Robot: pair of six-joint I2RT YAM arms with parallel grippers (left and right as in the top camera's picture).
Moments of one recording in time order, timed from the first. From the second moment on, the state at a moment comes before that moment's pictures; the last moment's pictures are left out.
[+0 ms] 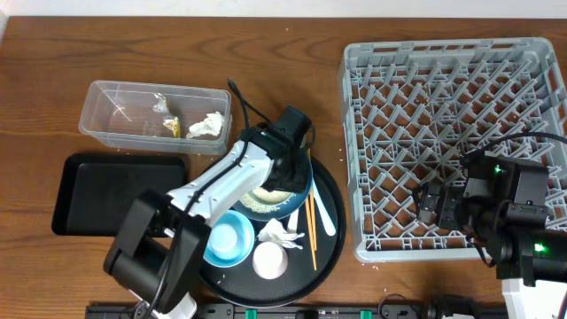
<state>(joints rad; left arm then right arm) -0.59 1.80 1.17 -0.75 0.19 -0.42 -0.09 0.87 0.91 -1.07 -0.21 0.11</state>
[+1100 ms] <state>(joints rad) -0.58 1.70 1.19 -0.82 0.06 -0.43 -0.09 0.87 0.91 -1.08 -0.21 0.11</state>
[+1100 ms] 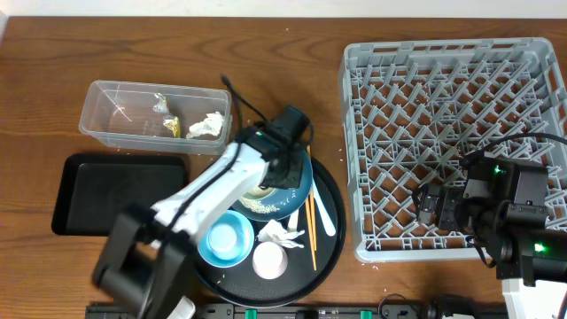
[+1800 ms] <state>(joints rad) -0.08 1.36 1.18 -1.06 0.24 -0.36 -0.09 0.87 0.91 -1.08 -0.21 0.11</state>
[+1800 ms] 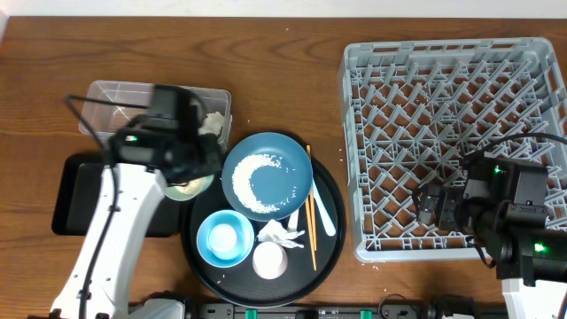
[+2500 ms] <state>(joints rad) 0.59 1.36 0.96 -0.90 1.05 -0.02 -0.09 0.87 0.91 -1.09 -0.21 0.11</state>
